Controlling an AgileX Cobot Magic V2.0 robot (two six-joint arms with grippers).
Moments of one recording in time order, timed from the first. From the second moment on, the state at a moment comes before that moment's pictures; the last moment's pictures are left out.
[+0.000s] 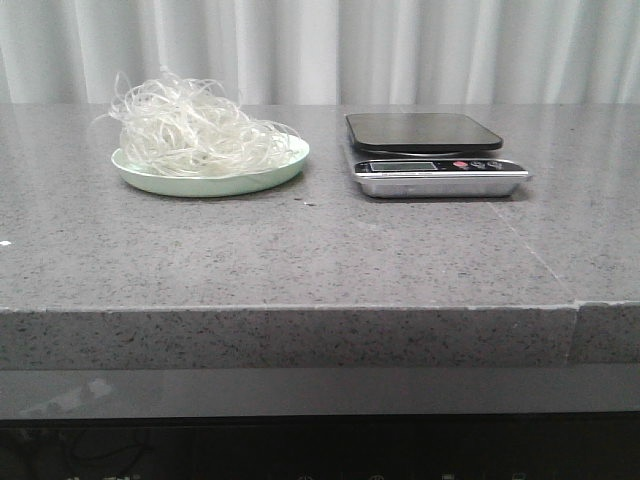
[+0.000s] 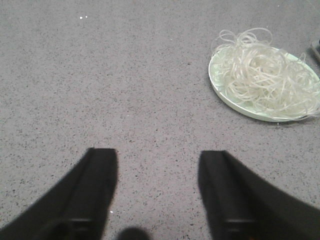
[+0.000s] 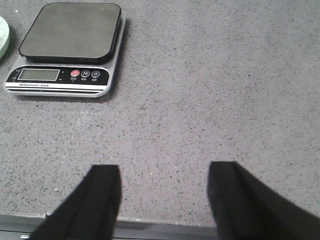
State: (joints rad) left arm -0.05 0.60 -0.72 -0.04 0.69 -0.04; right arm 0.05 0.57 -0.65 0.05 0.66 0.02
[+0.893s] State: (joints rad) left arm -0.36 1.25 -1.09 -0.04 0.51 -0.01; right arm 0.05 0.57 -0.65 0.05 0.66 0.02
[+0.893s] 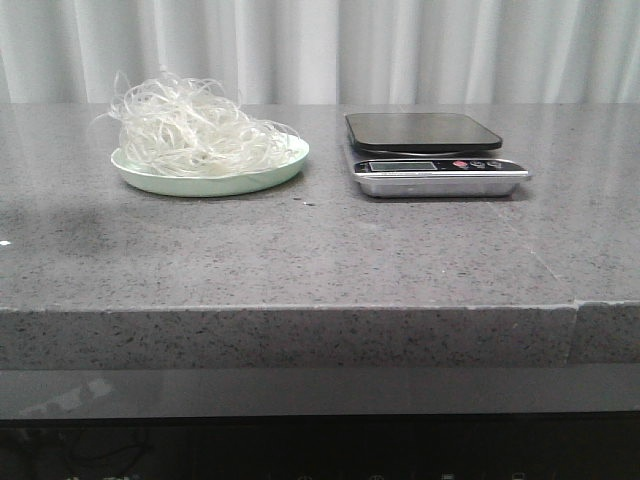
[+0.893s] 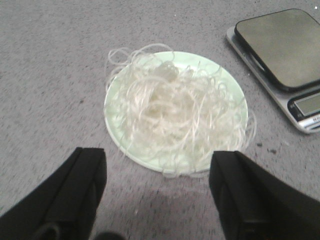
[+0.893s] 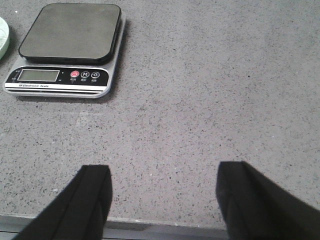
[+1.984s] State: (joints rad) left arm -0.39 1.79 -1.38 -0.03 0.45 -0.01; right arm 0.05 0.57 -0.65 0.04 0.66 0.01
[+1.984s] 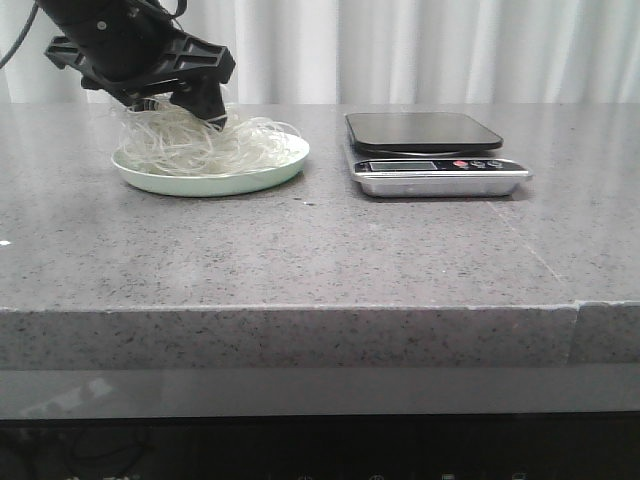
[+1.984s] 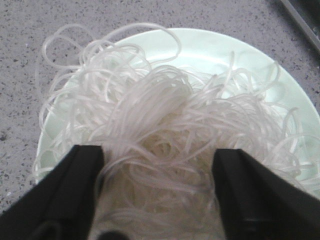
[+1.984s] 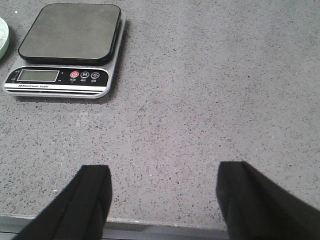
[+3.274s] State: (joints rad) left arm -0.59 1.88 -2.03 -0.03 0.66 0.01; right arm 0.05 0.57 -0.65 0.04 0.65 0.01
